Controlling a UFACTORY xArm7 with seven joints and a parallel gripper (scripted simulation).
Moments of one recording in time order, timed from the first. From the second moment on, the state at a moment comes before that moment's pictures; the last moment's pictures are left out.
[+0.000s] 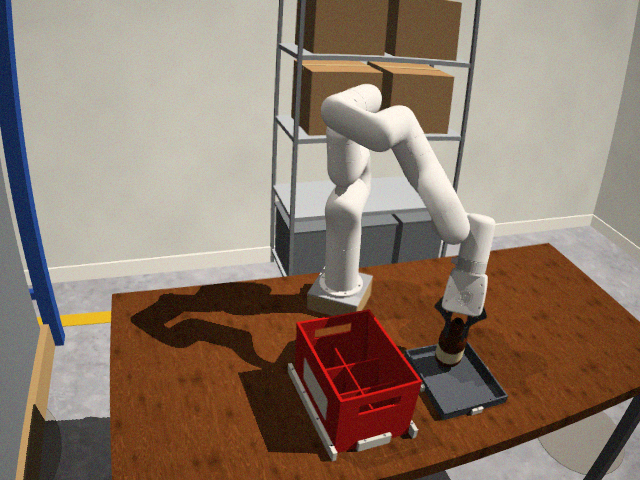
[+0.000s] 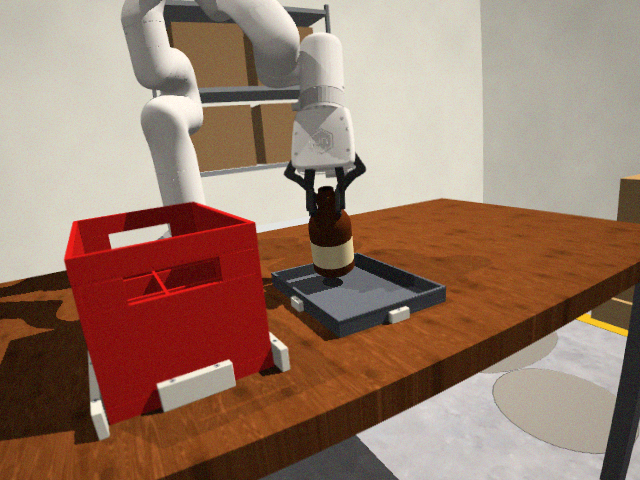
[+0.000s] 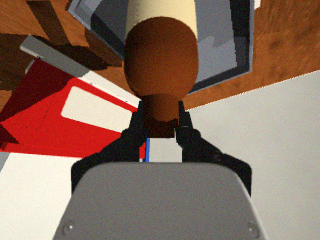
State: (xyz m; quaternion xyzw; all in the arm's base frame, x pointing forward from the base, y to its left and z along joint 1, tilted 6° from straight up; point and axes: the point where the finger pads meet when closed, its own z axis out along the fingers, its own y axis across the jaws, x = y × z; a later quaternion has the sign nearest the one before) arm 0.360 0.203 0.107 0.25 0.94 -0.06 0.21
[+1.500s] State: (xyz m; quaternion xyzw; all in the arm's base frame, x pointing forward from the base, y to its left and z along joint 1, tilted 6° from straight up) arm 0.362 0.203 0.093 0.25 0.94 -0.06 0.21
